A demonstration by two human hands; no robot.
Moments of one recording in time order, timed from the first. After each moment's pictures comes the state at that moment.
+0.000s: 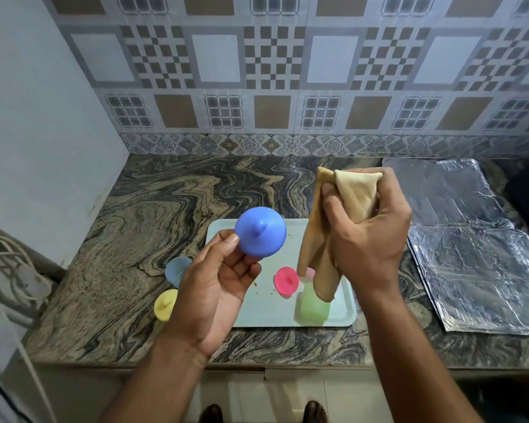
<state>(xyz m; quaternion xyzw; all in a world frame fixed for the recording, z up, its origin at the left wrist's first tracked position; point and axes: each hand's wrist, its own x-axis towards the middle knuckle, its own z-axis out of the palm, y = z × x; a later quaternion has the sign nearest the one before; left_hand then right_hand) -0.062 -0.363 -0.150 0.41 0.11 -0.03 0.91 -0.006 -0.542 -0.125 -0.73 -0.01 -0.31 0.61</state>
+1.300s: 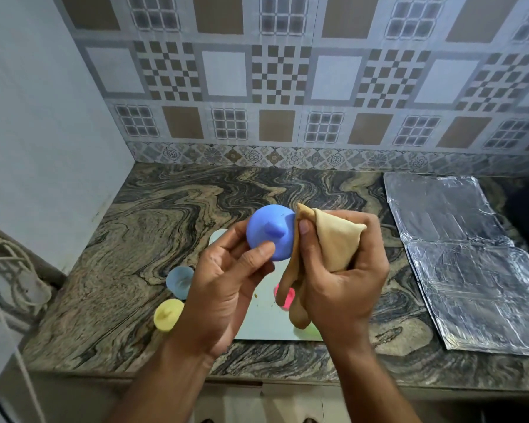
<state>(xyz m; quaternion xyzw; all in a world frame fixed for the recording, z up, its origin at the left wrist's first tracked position) -0.056 -0.369 -0.130 0.47 0.00 -0.03 0.88 -0.046 -0.501 -0.129 -0.63 -0.07 -0.32 0.70</state>
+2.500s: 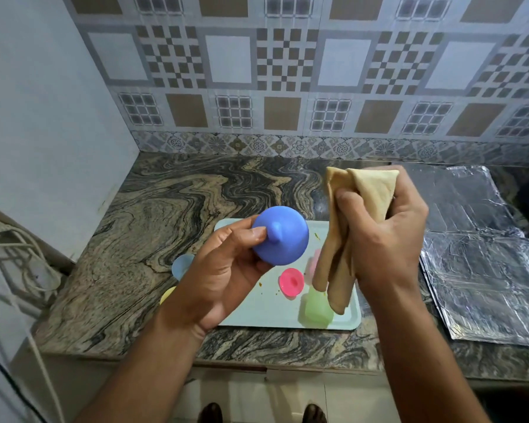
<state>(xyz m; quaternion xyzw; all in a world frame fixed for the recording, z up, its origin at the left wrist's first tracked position) -0.044 -0.356 -0.133 0.43 0.01 -0.12 0.89 -0.014 -0.538 -0.107 -0.69 -0.03 -0.26 0.67</state>
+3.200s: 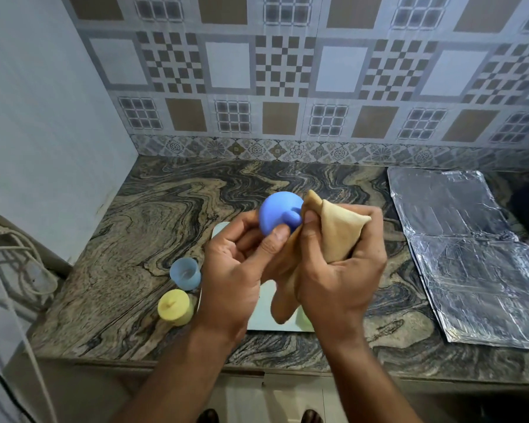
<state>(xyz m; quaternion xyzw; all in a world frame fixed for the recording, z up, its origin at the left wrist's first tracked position) -0.059 -0.387 -0.129 0.53 0.03 0.07 0.84 -0.050 -0.495 -0.127 -0.67 0.02 -0.33 0.66</state>
